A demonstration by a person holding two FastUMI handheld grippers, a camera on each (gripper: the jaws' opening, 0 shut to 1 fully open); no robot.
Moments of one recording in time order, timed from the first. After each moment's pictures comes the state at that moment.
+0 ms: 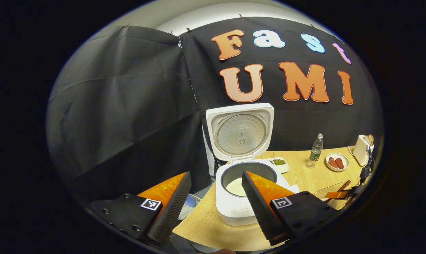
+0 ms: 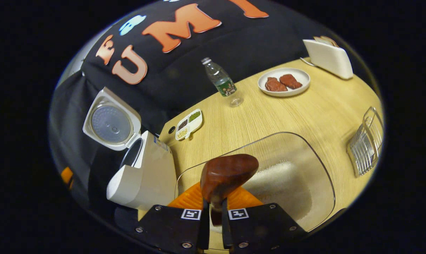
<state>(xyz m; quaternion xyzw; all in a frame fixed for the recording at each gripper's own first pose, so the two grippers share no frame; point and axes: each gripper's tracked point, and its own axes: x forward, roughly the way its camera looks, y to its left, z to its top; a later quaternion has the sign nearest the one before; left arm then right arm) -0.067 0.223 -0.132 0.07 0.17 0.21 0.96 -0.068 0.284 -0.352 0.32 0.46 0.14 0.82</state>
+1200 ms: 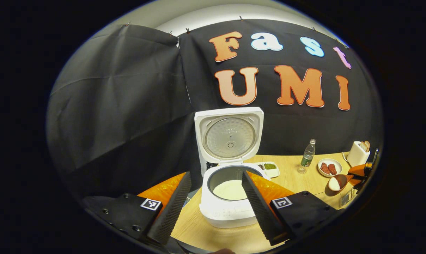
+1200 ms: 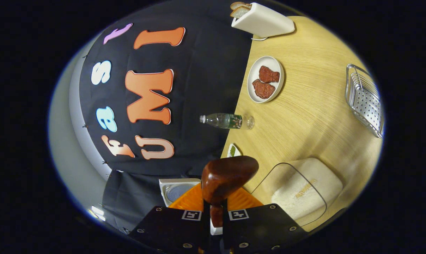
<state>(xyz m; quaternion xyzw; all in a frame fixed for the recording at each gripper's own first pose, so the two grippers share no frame) -0.053 0.194 -0.131 0.05 0.15 0.20 0.97 -0.005 0.208 -0.231 0.66 0.37 0.12 0.64</state>
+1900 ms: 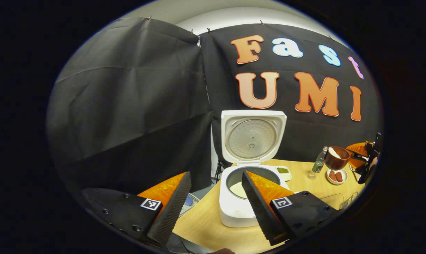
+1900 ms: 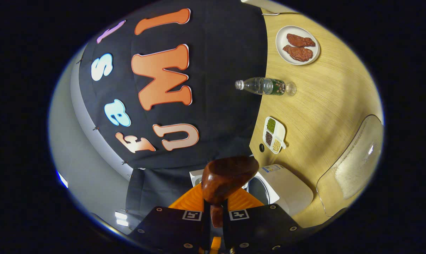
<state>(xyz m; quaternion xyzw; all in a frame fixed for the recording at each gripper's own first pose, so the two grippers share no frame) -0.093 0.257 -0.130 0.01 0.14 0.26 0.96 0.046 0.337 -0.140 0.69 0.38 0.19 0.58</state>
